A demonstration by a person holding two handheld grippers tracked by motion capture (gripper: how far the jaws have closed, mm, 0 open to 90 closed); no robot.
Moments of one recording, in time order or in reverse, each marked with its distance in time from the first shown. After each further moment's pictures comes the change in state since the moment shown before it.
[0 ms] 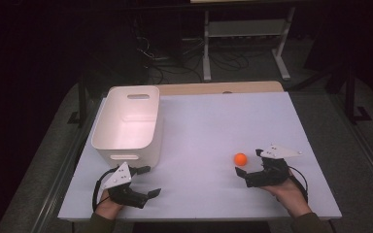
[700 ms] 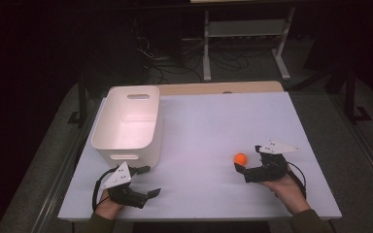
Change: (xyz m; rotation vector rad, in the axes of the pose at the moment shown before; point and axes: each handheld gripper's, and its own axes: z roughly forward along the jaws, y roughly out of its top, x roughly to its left) left arm 0.000 0.000 0.000 -0.005 0.001 -0.005; right arm -0.005 0.008 0.006 0.000 -0.011 0.003
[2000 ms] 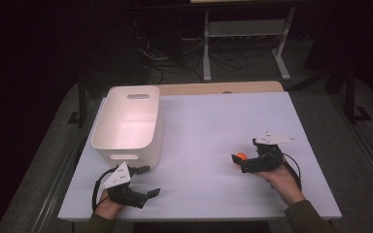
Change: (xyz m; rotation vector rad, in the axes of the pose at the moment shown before) left arm 0.000 0.000 -0.001 -0.009 0.000 -0.004; right arm -0.011 0.014 0.018 0.002 -0.015 0.017
